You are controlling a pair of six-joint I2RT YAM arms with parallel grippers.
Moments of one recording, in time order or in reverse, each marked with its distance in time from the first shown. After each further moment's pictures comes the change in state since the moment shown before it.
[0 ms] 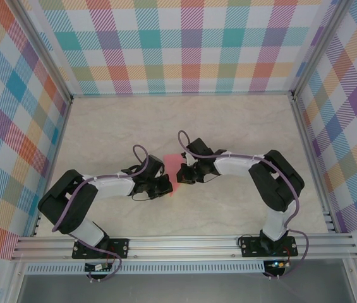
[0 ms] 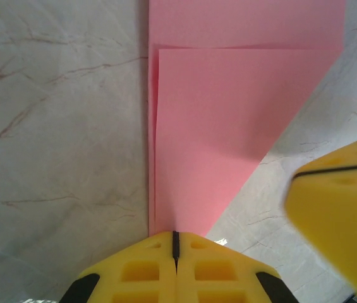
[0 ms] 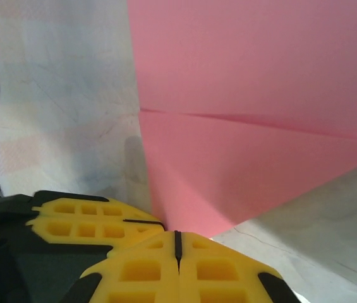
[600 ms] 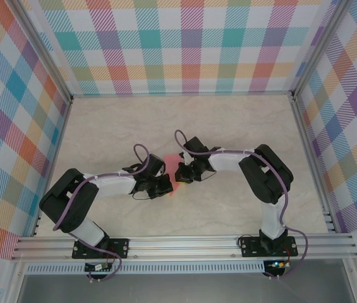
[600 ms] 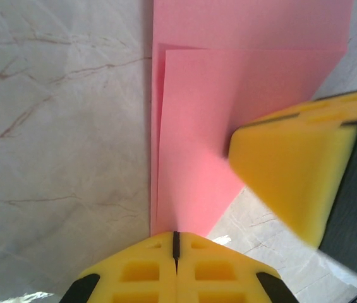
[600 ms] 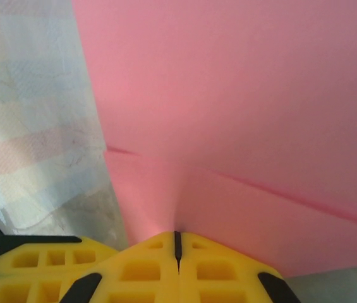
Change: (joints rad) left arm 0.000 0.016 0.031 -0.053 -0.008 0.002; right arm -0.037 0.113 0.084 -0.024 -0.014 -0.011
